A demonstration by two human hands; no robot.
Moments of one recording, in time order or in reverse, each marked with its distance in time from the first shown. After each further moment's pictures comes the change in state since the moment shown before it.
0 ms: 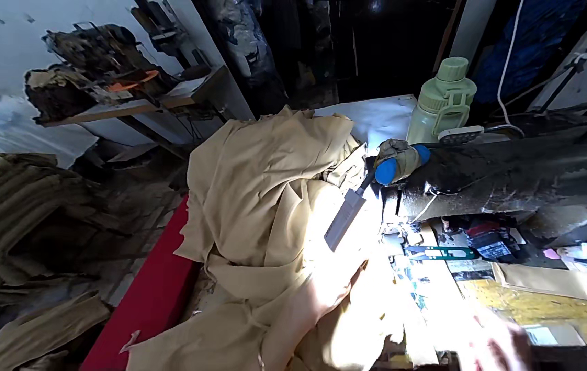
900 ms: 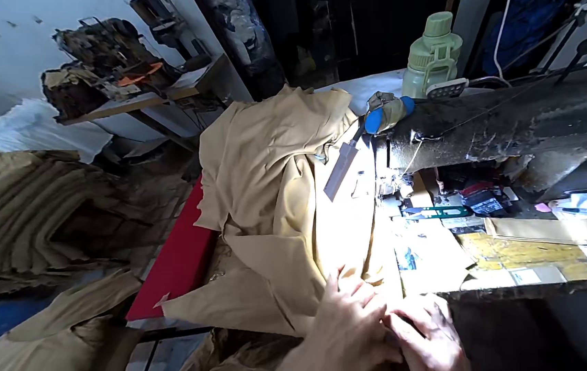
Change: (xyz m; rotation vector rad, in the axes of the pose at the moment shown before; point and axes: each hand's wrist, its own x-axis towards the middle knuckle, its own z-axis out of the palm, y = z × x) left_hand -0.094 0.088 0.013 0.219 0.114 0.205; right_hand -0.030 -0.068 0.012 0.332 -0.083 -0.154
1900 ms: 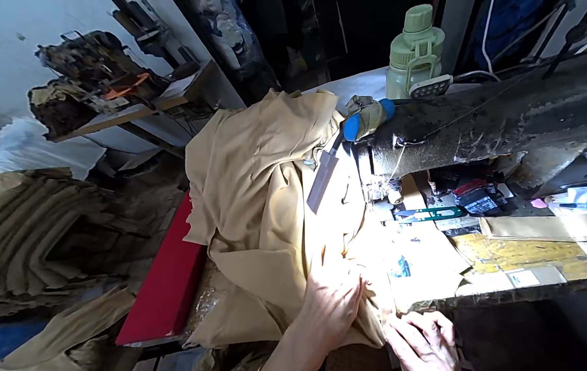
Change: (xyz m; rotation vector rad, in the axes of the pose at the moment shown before) left_hand 0.026 -0.033 0.022 0.251 0.200 -0.078; right_hand -0.030 0.011 0.017 -0.155 -0.016 0.075
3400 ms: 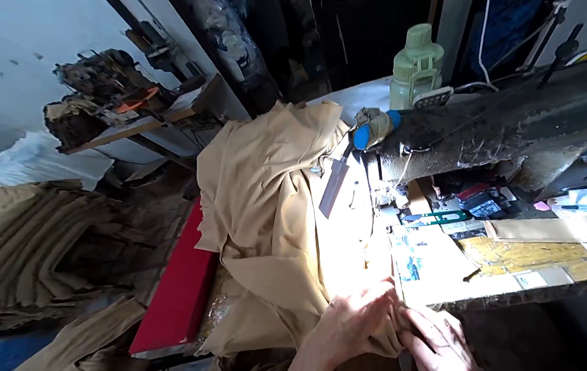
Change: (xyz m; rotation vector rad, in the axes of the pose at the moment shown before) left_hand -0.006 0.006 -0.003 -0.505 -0.027 0.065; right_hand 0.013 0.000 -0.011 0.024 -0.073 0.001
